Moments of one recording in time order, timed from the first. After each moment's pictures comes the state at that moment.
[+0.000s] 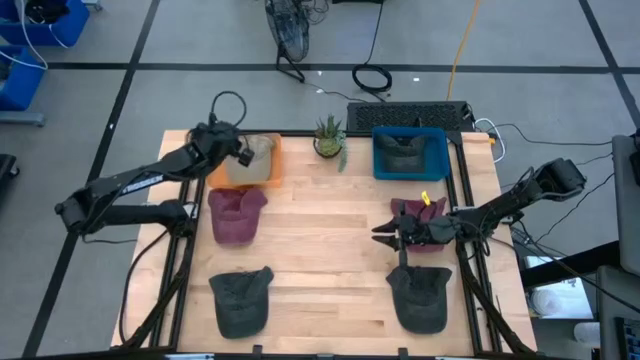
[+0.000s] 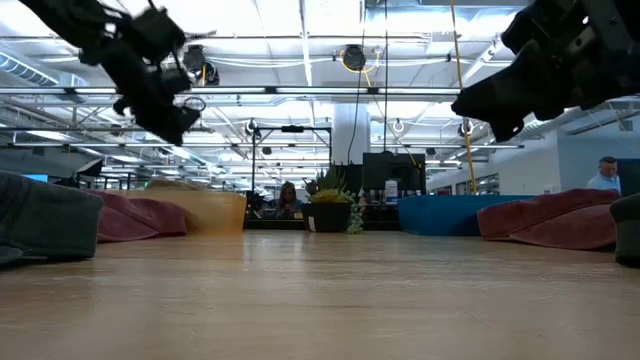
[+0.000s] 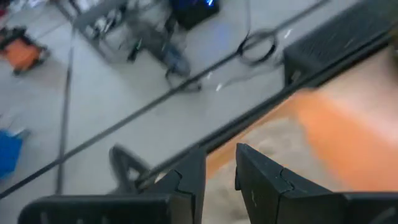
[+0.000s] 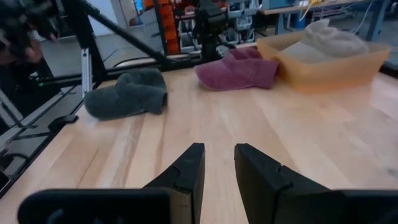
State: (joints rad) left arm 0.68 1.00 0.63 -0.26 -0.55 0.00; right arm 0.35 1.11 0.19 0.74 0.37 0.24
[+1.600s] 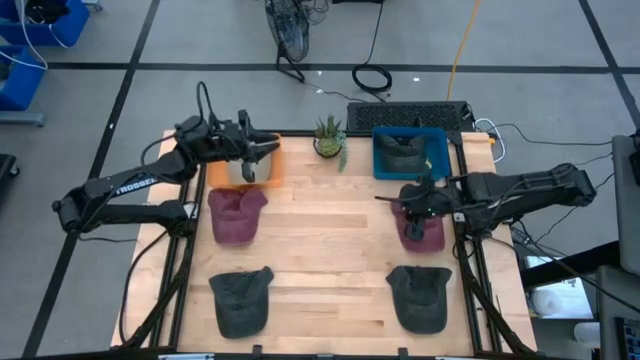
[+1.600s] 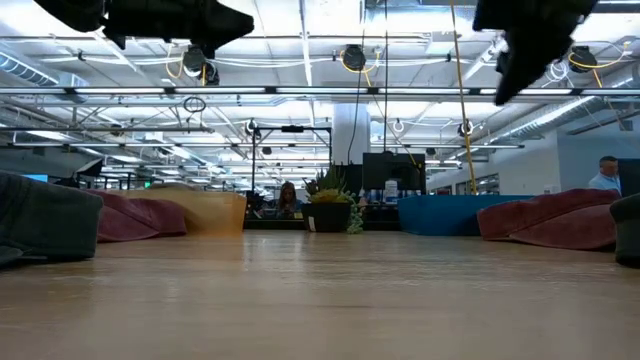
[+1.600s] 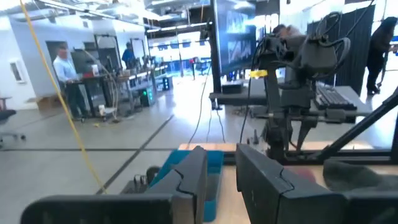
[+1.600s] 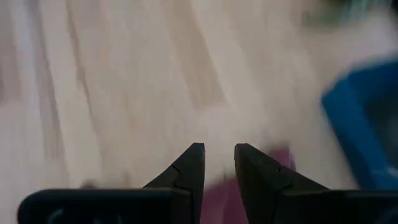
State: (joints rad) left arm 0.58 0.98 0.69 0.38 0.45 0.09; right arm 0.11 1.01 0.92 -0.93 0.19 0.39
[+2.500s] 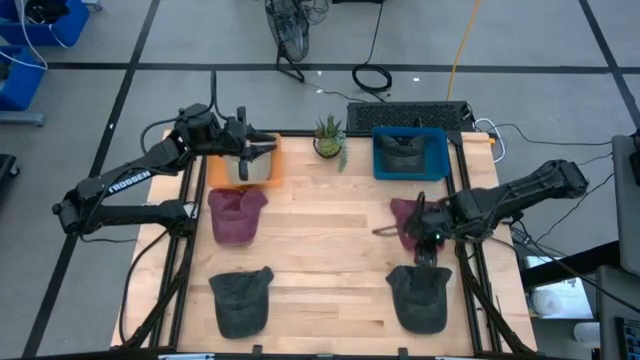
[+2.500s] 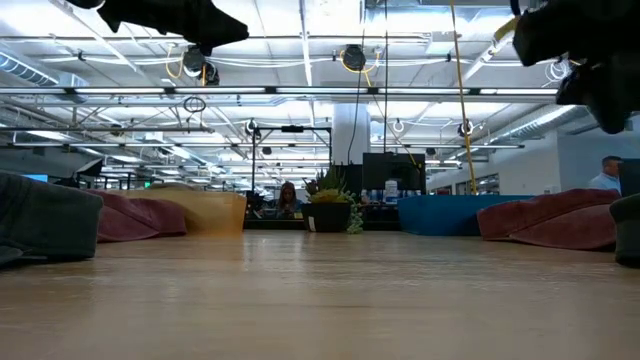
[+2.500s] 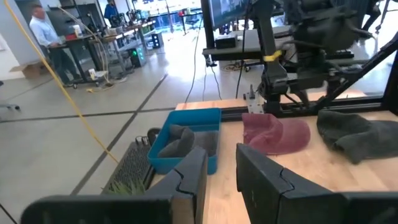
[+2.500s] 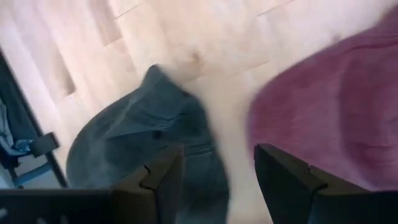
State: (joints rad) left arm 0.63 0.97 0.86 -0.03 0.51 0.24; right arm 0.28 1.09 0.87 -1.06 -0.16 0.71
